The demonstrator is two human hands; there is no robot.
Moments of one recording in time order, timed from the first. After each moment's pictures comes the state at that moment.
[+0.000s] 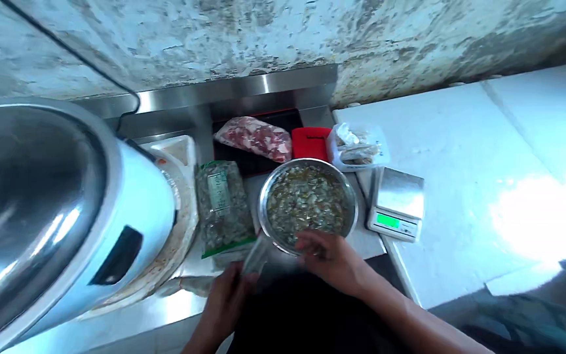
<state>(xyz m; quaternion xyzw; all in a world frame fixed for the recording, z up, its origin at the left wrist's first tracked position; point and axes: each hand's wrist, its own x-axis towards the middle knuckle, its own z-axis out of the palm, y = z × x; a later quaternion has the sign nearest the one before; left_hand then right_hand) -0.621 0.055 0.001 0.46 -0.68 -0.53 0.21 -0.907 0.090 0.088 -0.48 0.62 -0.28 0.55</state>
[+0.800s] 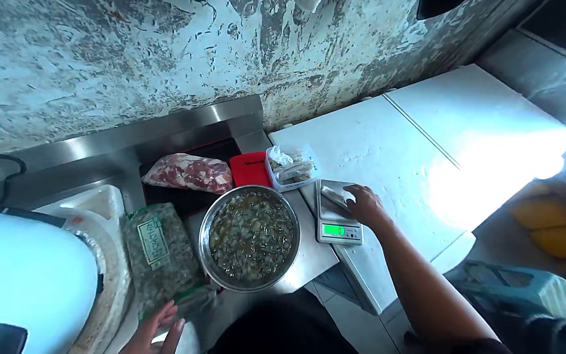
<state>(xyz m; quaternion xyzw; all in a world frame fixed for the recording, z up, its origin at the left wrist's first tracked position) -0.617 0.029 0.028 0.51 -0.76 -0.39 0.11 -1.177 0.115 0.014 -0.44 0.88 -0.09 0.17</state>
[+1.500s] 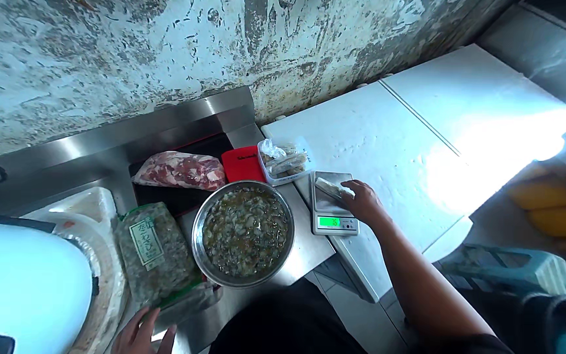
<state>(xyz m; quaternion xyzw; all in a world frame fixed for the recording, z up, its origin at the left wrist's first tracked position) -0.598 0.029 -0.001 0.53 -0.82 -0.22 0.01 -1.168 0.135 0.012 -0.42 0.87 -0.19 0.17</state>
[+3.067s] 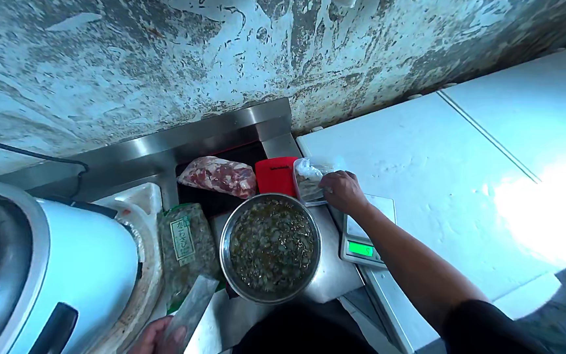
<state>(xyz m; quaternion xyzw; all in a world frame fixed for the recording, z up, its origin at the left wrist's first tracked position) -0.615 0.035 0.060 0.57 -0.65 -0.46 0.17 -1.152 -0.014 -0.009 -0.64 0.74 -0.18 0.12</state>
